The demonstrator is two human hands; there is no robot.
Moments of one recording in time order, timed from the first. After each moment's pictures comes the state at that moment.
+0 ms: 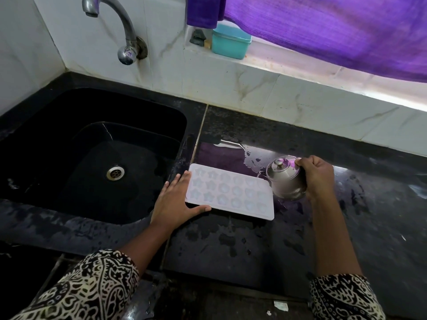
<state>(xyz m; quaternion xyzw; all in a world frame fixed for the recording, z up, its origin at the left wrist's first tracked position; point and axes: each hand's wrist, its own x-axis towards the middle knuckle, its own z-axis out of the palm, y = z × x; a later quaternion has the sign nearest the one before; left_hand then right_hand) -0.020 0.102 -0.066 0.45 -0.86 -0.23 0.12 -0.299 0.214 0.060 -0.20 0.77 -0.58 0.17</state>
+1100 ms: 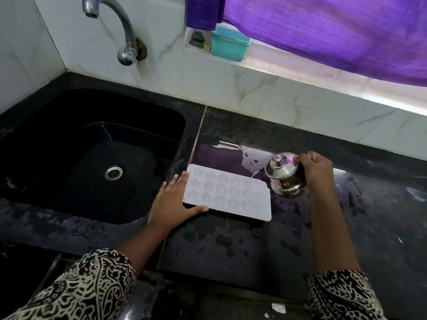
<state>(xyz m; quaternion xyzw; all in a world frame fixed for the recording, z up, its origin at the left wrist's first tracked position) -0.020 0.101 -0.067 0.44 -0.86 -0.23 0.13 -0.305 0.208 0.069 -0.22 0.78 -0.56 0.17</state>
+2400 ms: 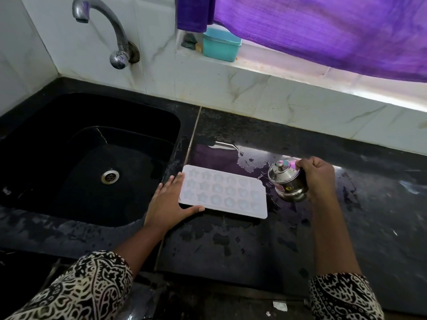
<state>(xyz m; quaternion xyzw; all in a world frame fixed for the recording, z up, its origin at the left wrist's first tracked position) -0.020 0.103 -0.067 0.45 -0.85 -0.23 0.13 -0.318 0.230 0.059 -0.18 0.79 -0.57 0.16</state>
